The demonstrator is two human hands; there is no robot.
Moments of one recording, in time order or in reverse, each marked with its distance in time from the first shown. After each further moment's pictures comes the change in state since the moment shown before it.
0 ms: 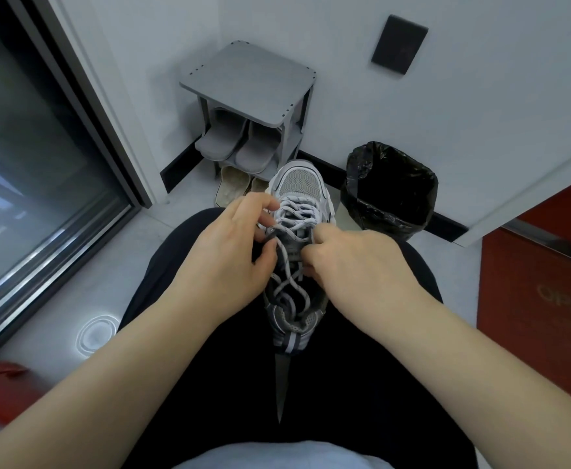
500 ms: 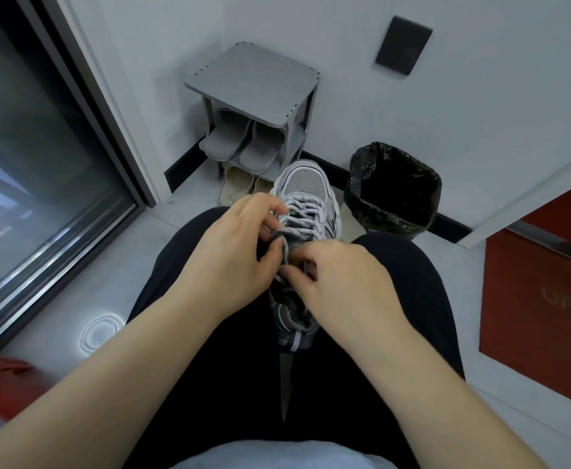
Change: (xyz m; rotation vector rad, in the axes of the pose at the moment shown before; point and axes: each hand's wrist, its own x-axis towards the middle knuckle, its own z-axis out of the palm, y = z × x) left_hand 0.001 -0.002 0.000 -0.016 0.017 0.015; right_hand -0.013 -0.019 0.008 0.530 0.034 0.178
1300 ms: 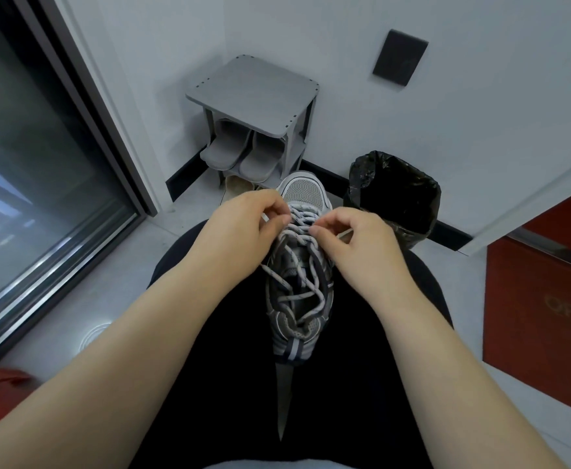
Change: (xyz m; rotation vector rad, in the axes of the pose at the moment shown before) left_hand 0.038 0.005 -0.005 0.037 -0.130 -0.106; right_hand 0.043 0.044 0.006 0.426 0.194 0.119
